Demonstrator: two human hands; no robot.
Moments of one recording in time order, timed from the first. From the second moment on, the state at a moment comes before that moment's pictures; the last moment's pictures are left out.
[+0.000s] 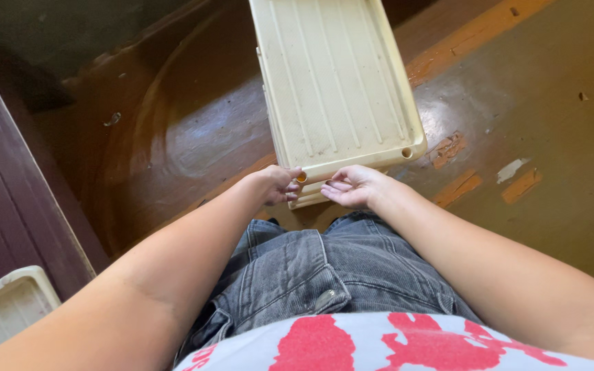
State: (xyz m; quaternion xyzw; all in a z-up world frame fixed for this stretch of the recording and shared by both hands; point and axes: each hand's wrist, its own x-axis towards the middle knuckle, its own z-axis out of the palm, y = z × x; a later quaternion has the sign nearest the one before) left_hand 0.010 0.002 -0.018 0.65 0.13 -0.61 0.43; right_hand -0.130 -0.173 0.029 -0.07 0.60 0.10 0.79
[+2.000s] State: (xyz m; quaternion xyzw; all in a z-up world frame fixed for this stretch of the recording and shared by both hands) left_hand 0.026 0.050 0.029 0.65 0.23 -0.64 0.33; right_hand -0.209 -0.252 -0.016 -0.07 0.62 -0.08 0.77
